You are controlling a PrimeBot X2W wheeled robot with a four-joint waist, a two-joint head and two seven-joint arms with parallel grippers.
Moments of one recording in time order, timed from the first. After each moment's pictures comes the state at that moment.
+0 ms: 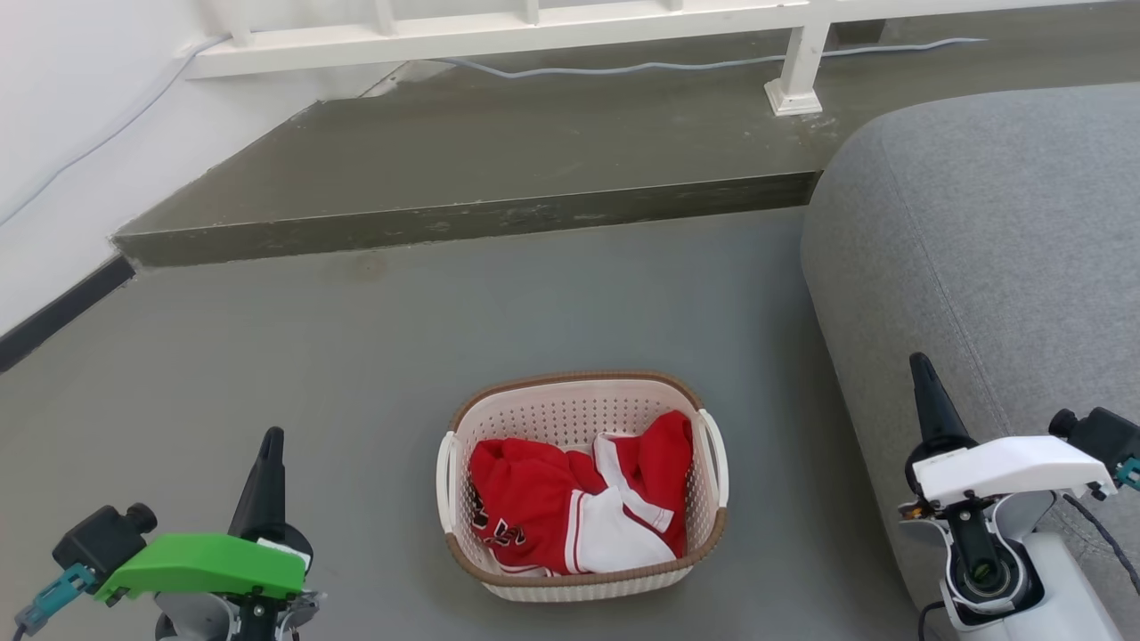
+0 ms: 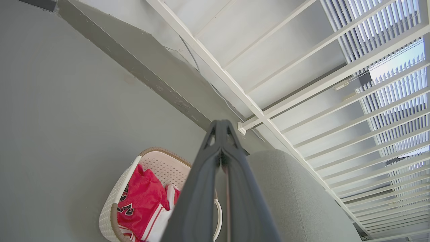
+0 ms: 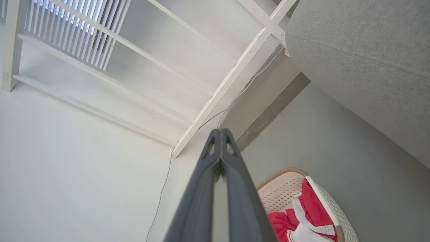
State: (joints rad) left arm -0.03 0.06 -0.09 0.21 -1.05 -0.12 -0.10; right arm -0.08 -0.05 0.06 0.29 0.97 0.07 -0.09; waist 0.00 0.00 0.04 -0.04
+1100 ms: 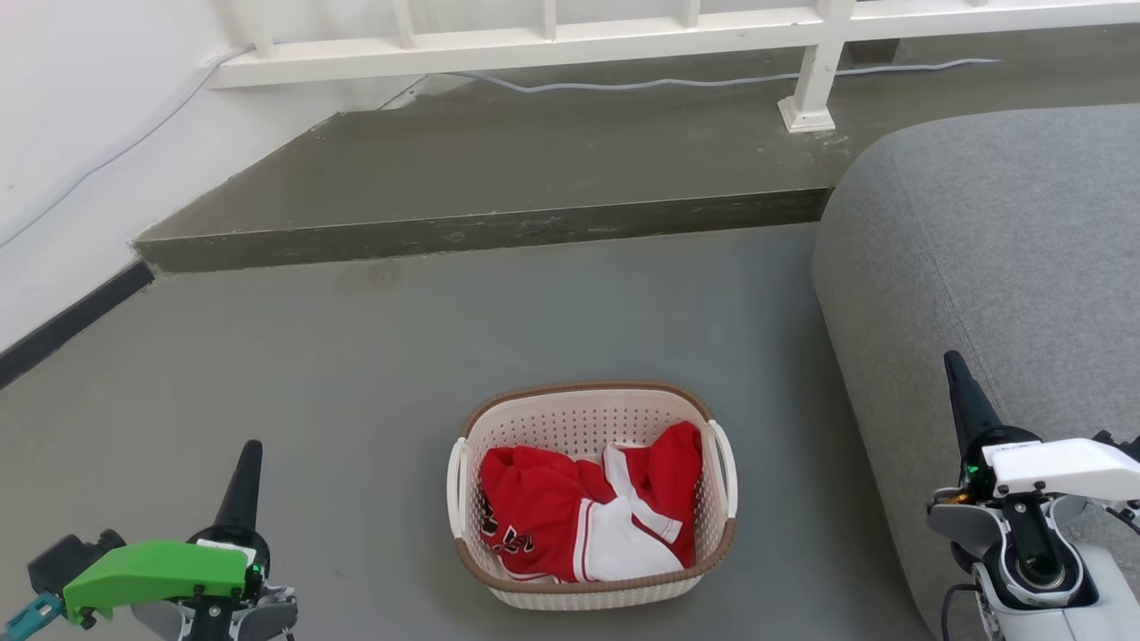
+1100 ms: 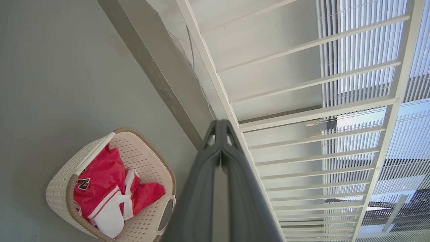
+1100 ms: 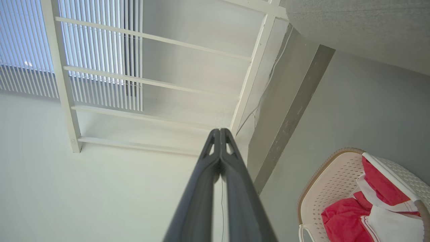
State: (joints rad) left arm -0.03 0.07 -0.03 0.25 -1.41 -0.12 0.00; right arm -0.08 -0.06 -0.03 0.29 1.36 0.10 0.01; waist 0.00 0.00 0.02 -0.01
